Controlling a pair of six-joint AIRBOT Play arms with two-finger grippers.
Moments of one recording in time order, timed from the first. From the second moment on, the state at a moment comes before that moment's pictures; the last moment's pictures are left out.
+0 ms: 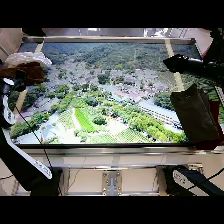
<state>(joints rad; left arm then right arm) 0.49 -2.14 1.85 1.08 -0.38 -1.97 -0.10 -1.08 1.31 -0.82 0.92 1.20</state>
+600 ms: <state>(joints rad) 0.48 -2.12 1.94 1.06 -0.56 -1.83 -0.10 -1.08 1.31 -0.79 0.92 1.20</state>
